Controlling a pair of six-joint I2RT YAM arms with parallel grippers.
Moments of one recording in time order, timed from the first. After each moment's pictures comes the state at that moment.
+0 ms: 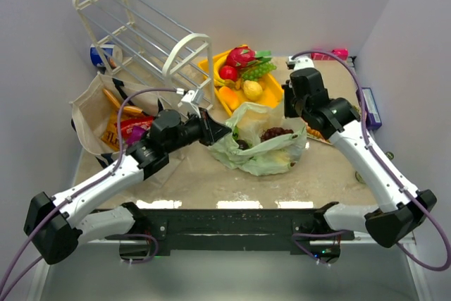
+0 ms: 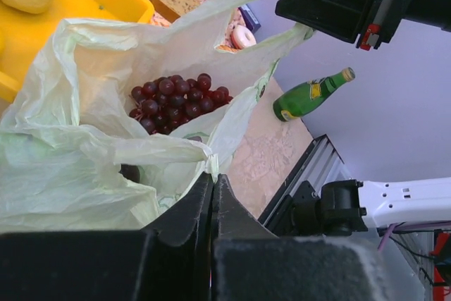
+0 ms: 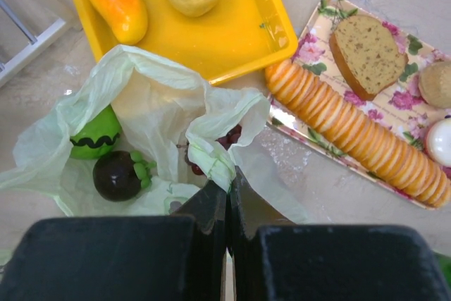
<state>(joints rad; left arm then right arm) -0.73 1.08 0.79 0.11 0.21 -0.66 0.52 1.26 1.39 -0.80 0.35 0.24</state>
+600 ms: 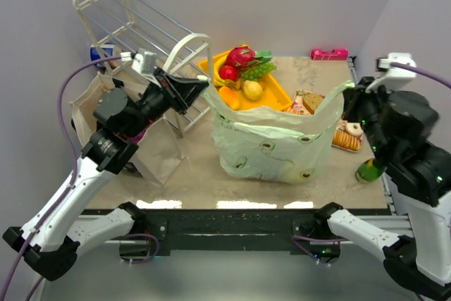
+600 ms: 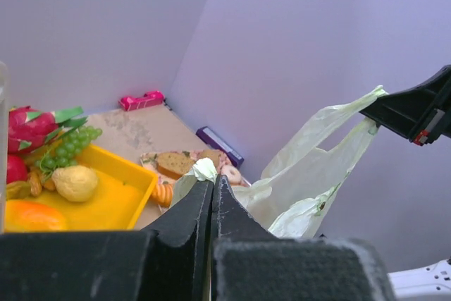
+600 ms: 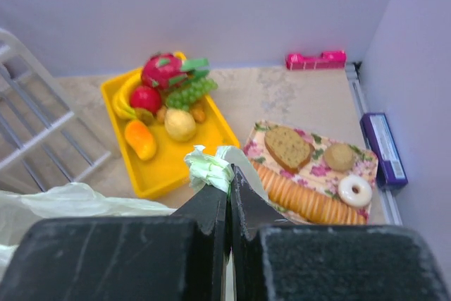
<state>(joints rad) -0.60 0.96 1.21 -0.02 0.20 -0.52 0.51 0.94 1.75 -0.97 0.50 0.16</state>
